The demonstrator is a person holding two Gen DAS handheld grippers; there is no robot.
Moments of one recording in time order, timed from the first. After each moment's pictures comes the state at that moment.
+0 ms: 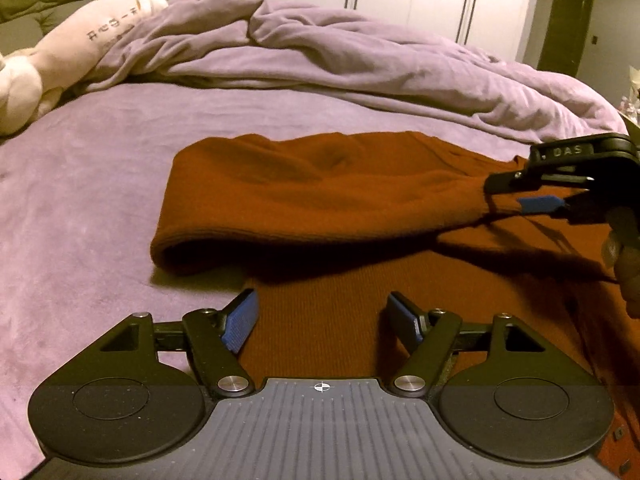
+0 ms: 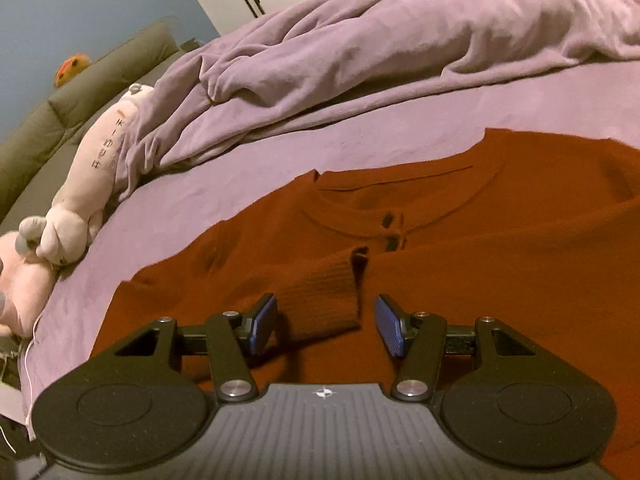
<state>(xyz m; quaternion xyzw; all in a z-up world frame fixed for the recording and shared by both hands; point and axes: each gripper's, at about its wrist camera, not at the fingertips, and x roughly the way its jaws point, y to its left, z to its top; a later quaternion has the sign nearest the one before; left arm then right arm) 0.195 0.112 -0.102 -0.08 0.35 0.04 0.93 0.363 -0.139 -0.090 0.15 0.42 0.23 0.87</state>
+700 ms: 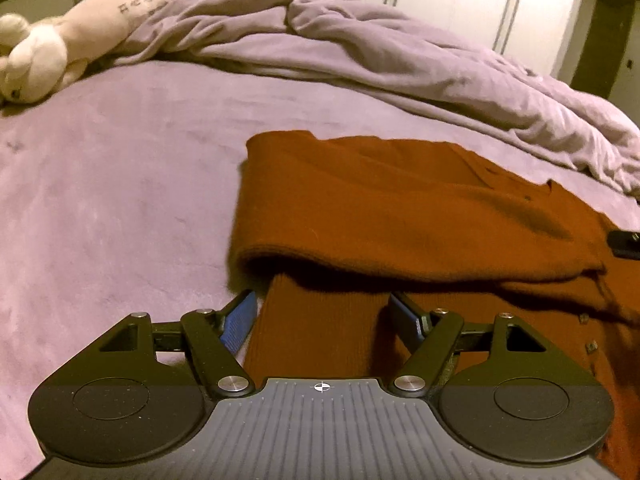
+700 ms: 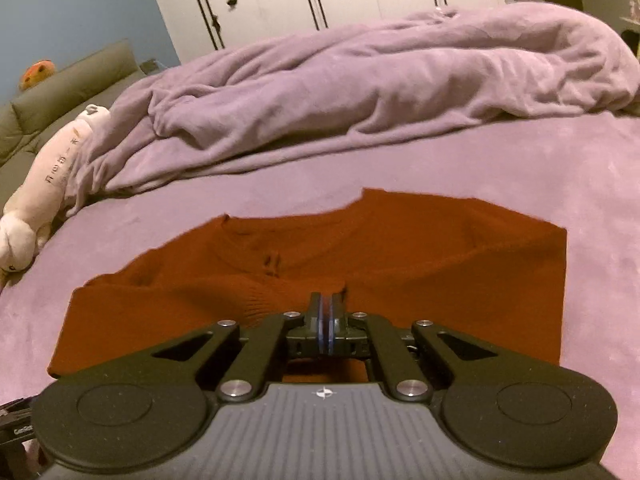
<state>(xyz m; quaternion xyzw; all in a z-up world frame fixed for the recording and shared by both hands) 0.211 0.126 -0.101 -0.11 0.37 0.08 0.92 0.342 -0.214 -0.064 0.12 0.39 0.14 0.90</state>
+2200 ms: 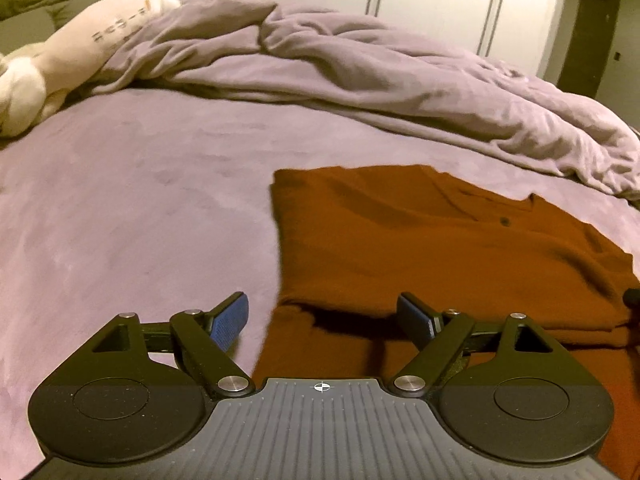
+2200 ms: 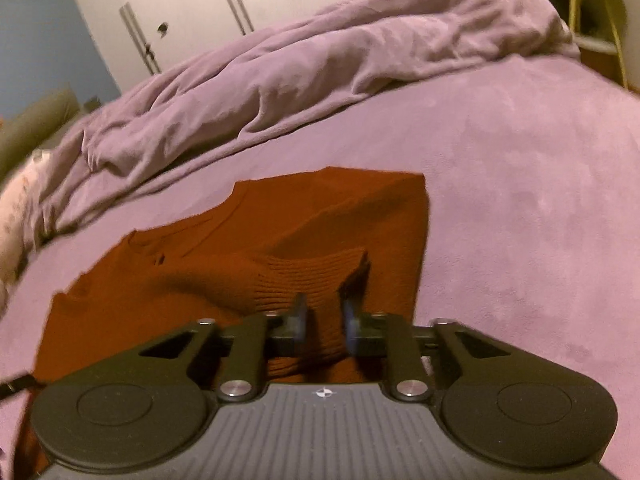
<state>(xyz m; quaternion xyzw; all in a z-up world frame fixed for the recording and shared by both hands) 0.240 0.106 -0.077 -0.09 0.35 0.07 0.93 0.313 -0.302 -0.090 0.14 0.37 0.06 0.92</state>
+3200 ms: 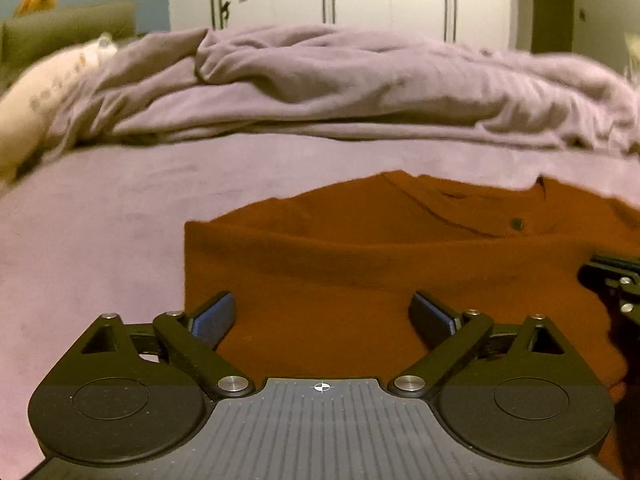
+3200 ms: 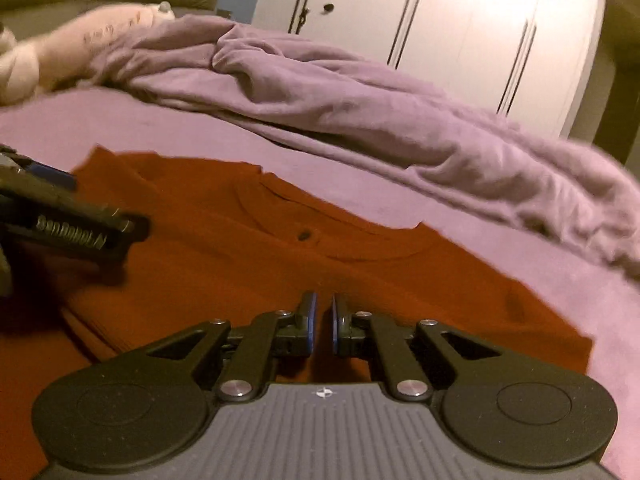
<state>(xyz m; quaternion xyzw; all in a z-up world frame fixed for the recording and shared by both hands) 0.322 0.069 -0.123 -0.02 0.32 0.05 0.95 0.325 -0.141 -0.115 -0.17 0.27 0.14 0.94</state>
